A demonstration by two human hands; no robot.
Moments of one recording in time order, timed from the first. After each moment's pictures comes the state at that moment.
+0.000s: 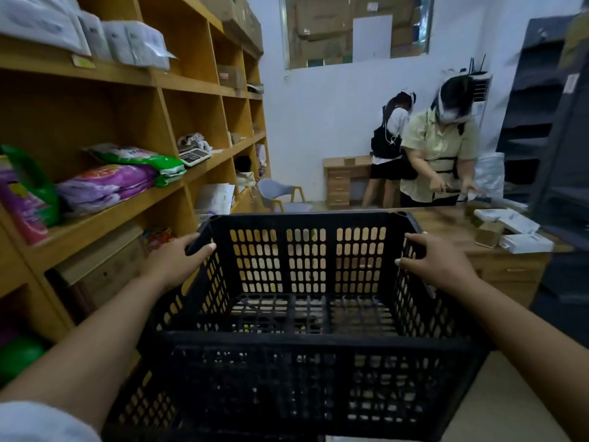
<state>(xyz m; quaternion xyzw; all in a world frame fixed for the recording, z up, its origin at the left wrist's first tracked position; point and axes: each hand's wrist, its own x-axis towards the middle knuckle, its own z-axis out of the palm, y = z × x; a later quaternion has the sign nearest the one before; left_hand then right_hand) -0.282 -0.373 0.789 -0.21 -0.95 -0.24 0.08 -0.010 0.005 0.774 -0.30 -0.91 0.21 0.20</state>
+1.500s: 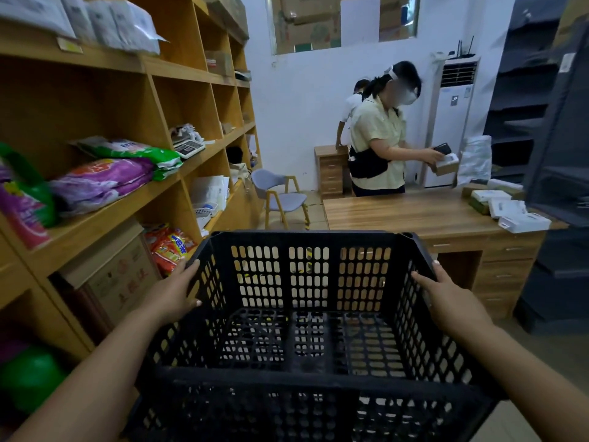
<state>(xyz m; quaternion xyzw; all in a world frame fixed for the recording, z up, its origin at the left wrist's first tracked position) -0.325 -0.436 0.733 -0.26 -0.96 -0.06 -0.01 -0.009 -0.065 0.702 -0.36 -0.93 0.06 0.04</state>
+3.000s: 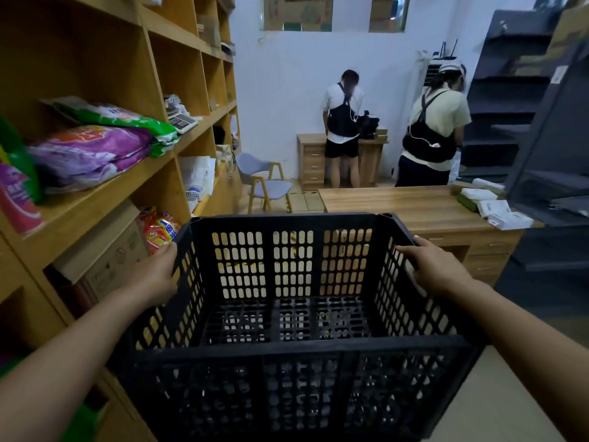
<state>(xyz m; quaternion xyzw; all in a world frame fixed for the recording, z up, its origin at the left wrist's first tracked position) -0.484 -0.525 0.714 -0.29 -0.95 -0.10 -0.01 -0.153 -0.159 0.740 -0.35 -0.93 0.06 0.06</state>
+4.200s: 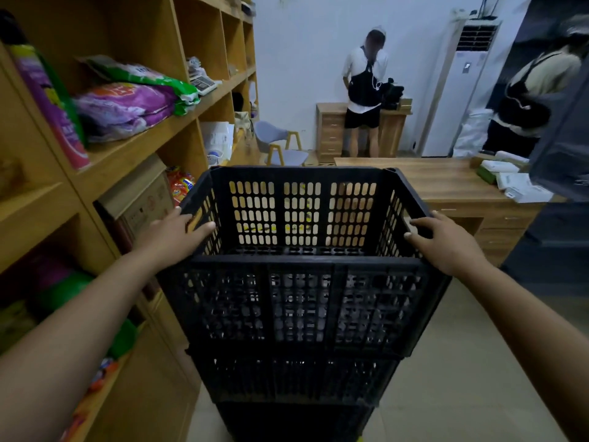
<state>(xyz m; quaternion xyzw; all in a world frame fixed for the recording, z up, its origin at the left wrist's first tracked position) -0.357 -0.571 0.740 -0.22 -0.97 -0.12 -0.04 -0.084 -0.226 0.735 -0.38 -0.91 0.13 0.12</state>
